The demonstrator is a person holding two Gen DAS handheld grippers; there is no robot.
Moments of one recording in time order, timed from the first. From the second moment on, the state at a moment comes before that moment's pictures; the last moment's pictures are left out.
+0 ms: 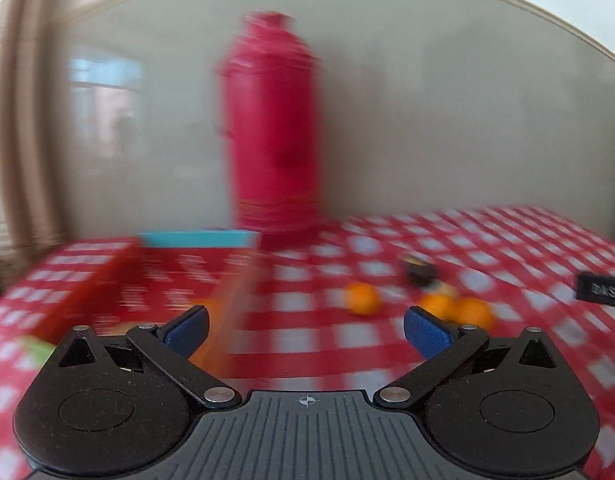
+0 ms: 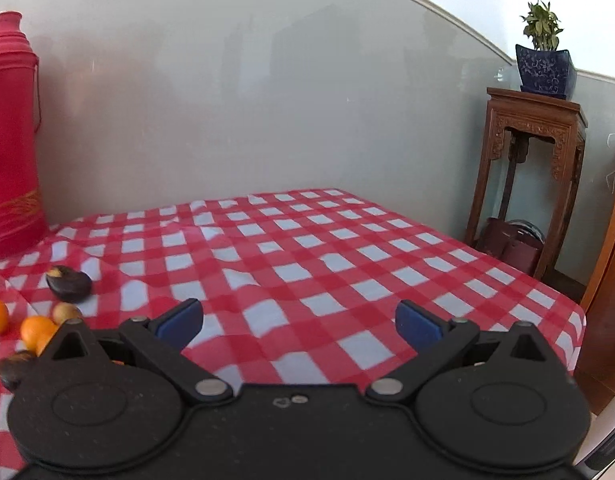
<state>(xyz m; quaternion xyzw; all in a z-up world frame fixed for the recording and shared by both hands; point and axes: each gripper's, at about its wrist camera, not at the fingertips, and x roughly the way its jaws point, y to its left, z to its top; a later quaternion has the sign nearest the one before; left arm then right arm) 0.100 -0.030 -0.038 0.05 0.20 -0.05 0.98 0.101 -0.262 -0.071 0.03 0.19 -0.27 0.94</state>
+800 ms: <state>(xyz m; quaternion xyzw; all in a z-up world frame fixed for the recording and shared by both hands) 0.146 -0.110 -0.075 0.09 0.27 -0.14 0.95 0.086 -0.302 -0.068 0.08 0.18 -0.28 0.94</state>
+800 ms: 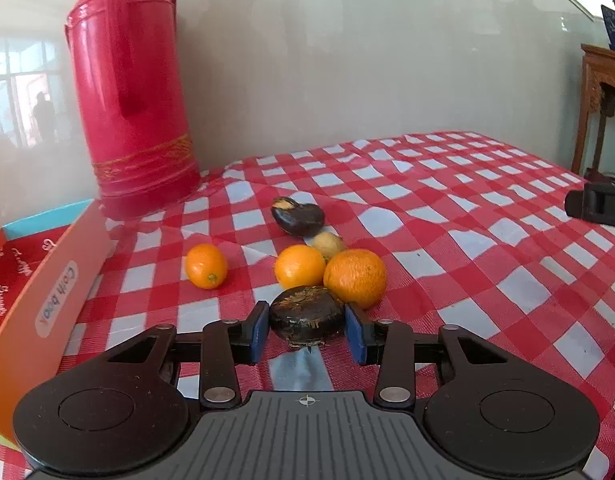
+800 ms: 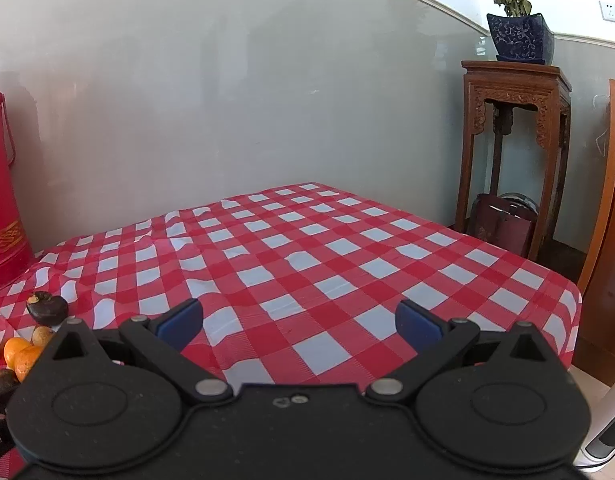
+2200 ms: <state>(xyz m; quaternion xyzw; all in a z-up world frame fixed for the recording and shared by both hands) 0.155 0.112 -0.044 -0.02 0.25 0.24 0.94 0.104 -0.231 -0.070 0.04 0.20 -0.18 0.96</state>
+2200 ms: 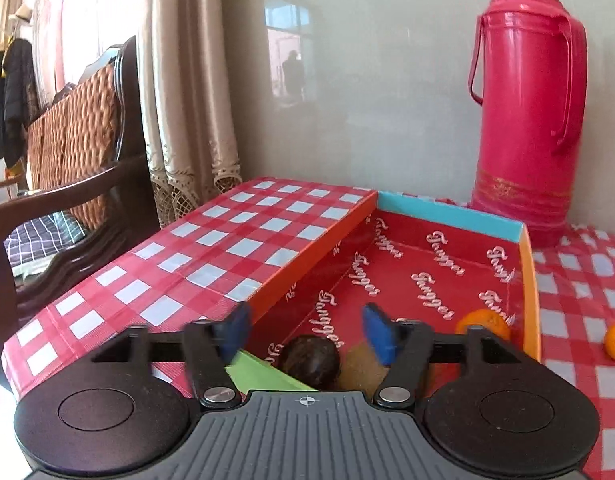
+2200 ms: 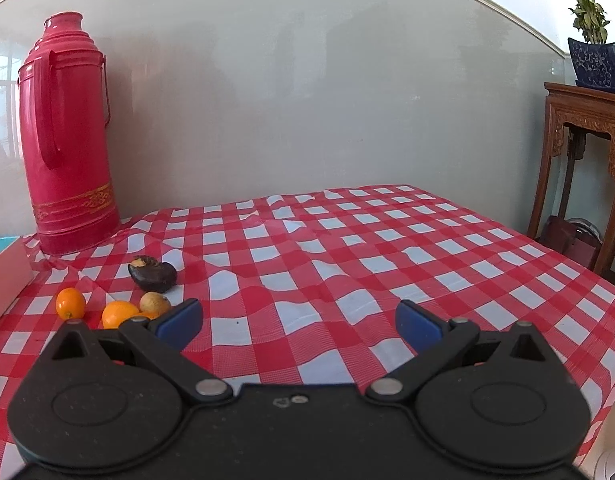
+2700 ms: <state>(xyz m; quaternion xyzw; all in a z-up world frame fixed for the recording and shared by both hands) 0.110 0.096 -0.010 -0.03 0.21 0.22 0.95 0.106 -0.230 -0.071 0.05 0.20 -0.16 0.97</state>
